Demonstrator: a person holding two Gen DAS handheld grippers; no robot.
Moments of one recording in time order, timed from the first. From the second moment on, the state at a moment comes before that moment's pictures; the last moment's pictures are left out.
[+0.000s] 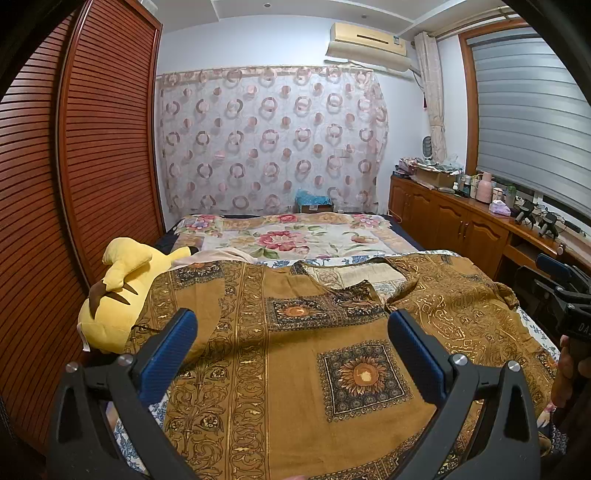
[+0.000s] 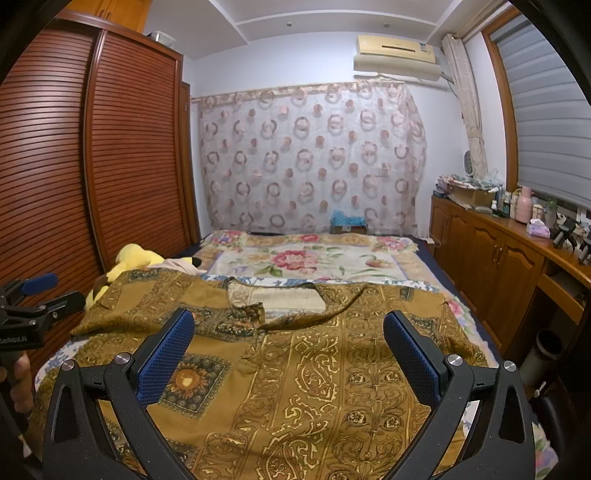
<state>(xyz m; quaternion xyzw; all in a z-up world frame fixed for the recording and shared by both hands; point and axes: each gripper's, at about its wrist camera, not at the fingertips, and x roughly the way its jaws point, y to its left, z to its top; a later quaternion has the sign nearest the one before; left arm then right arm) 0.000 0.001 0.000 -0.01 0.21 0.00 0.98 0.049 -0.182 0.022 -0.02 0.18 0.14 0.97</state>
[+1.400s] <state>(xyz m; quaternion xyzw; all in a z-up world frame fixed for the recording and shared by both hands) -0.003 0.004 0.001 -0.01 0.21 0.00 0.98 0.049 -0.184 0.017 -0.02 0.18 0.14 0.97</state>
